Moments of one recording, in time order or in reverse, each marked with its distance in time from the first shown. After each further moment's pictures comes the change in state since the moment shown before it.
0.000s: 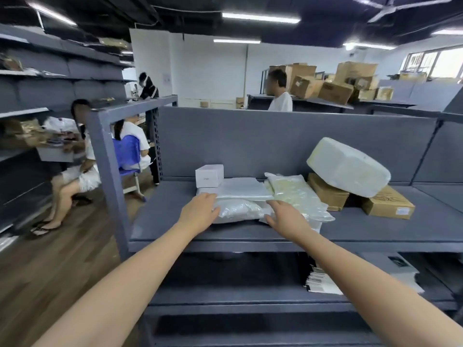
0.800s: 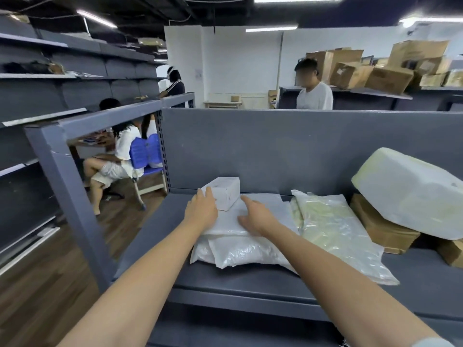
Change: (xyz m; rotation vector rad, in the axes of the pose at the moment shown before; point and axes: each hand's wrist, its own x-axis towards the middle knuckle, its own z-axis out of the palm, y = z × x) left_hand 0.150 -0.035 0.028 0.099 -0.075 -0.351; right_hand 0.182 -0.033 0.046 0.229 -0.249 -0.088
